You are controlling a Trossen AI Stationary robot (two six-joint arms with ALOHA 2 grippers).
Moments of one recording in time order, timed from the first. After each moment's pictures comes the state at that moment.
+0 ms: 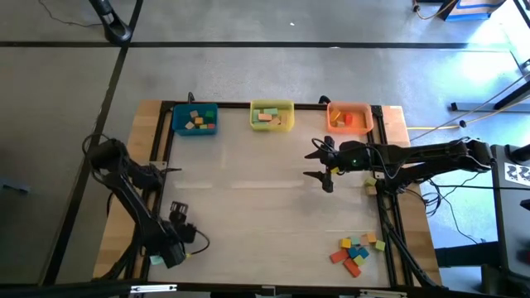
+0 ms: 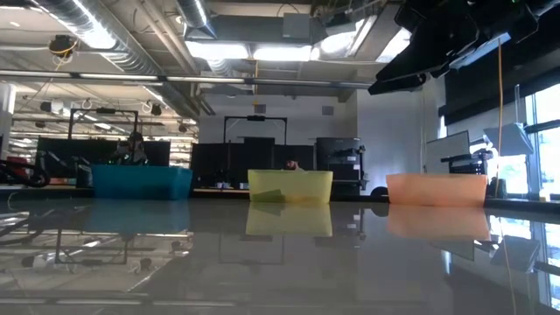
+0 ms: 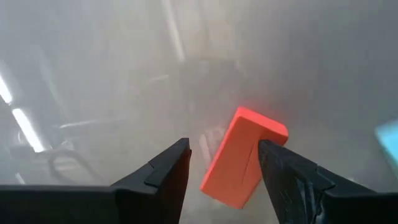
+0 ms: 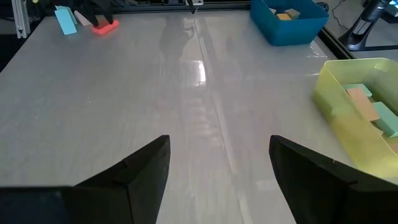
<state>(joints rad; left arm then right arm) -0.96 1.64 0.93 -1.01 -0.18 -0.79 -0.01 1.00 0.63 -0.10 0.07 0.02</state>
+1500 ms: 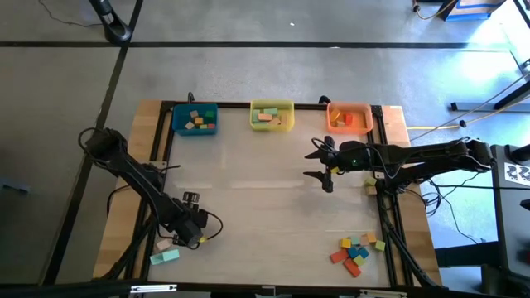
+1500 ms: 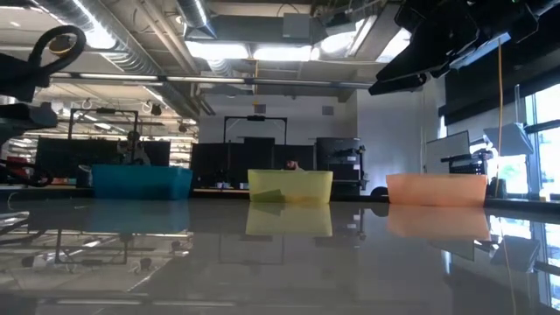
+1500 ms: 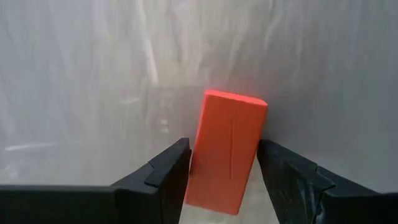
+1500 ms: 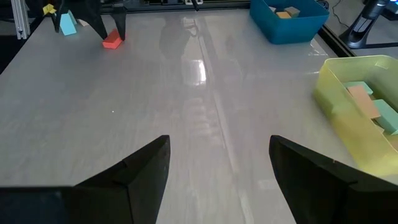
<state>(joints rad) -0.76 1.51 0.73 -0.73 -0.16 -0.62 -0.01 1.00 0.63 -0.11 0.07 0.03</state>
